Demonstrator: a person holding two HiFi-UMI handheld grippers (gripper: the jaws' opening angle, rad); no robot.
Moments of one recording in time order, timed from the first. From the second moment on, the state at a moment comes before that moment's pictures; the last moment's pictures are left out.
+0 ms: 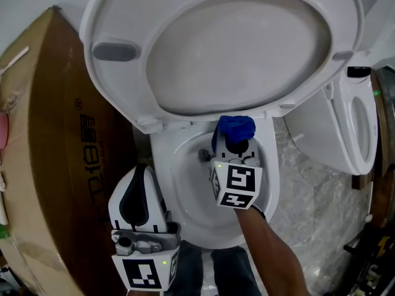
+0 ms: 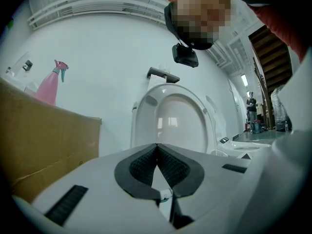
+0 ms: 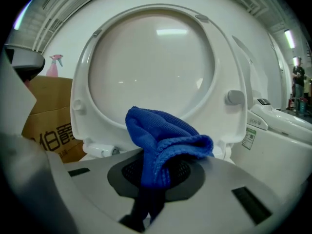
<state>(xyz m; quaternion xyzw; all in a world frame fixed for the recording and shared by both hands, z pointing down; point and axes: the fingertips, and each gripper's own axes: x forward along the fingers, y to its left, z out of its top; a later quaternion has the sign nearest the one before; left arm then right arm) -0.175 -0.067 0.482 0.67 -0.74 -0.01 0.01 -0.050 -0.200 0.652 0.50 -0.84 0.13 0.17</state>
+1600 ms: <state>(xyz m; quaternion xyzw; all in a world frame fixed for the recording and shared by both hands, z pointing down) -0.265 0.012 0.415 0.59 -0.81 0.01 0.01 -0.184 -0.137 0.587 0.42 -0.67 0.58 -0.20</state>
